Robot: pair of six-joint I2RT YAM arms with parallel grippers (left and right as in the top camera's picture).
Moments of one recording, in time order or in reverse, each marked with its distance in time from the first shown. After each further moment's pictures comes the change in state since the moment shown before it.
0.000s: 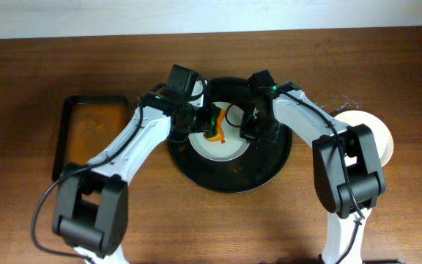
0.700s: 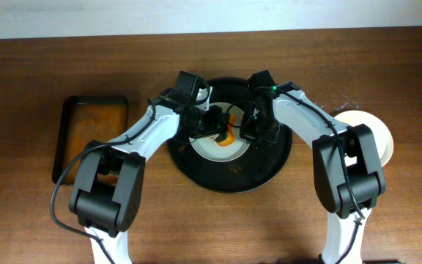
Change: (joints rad) left arm 0.000 0.151 -0.005 0.134 0.166 -0.116; right arm 0.000 0.000 0.000 -0.006 0.000 0.000
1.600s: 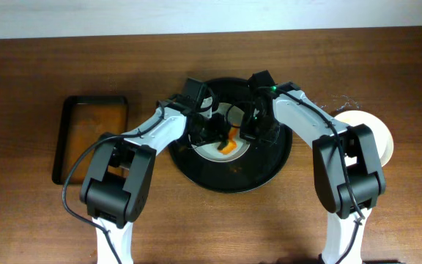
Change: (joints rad) left arm -0.022 0.087 0.001 -0.006 -0.038 -0.032; right arm 0.000 -0.001 0.000 -0.006 0.000 0.000
